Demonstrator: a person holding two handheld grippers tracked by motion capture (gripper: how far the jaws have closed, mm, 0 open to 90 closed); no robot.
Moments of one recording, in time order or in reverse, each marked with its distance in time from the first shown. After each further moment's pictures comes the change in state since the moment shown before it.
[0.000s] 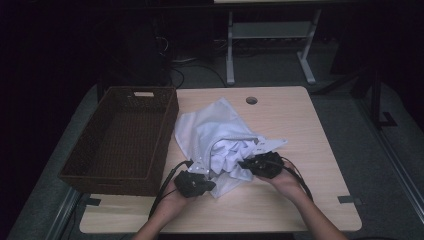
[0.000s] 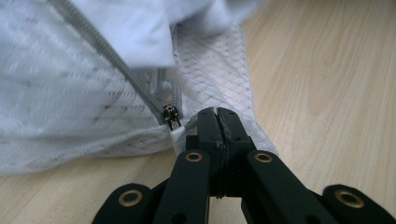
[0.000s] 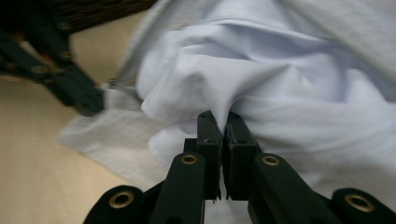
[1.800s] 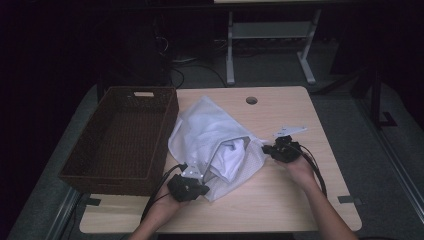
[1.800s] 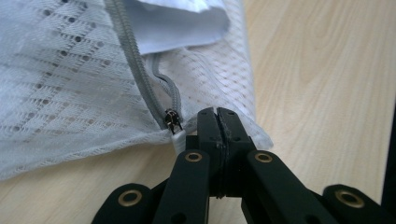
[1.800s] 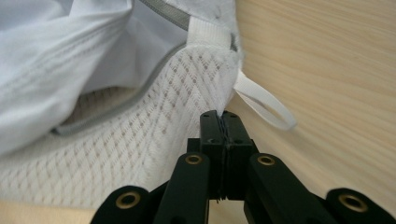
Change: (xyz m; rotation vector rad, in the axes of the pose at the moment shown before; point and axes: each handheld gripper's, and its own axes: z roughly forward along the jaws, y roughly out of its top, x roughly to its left) left arm -0.001 -0.014 -0.015 0.031 0.001 0.008; right arm -0.074 -0.026 -0.016 0.067 -0.217 0.211
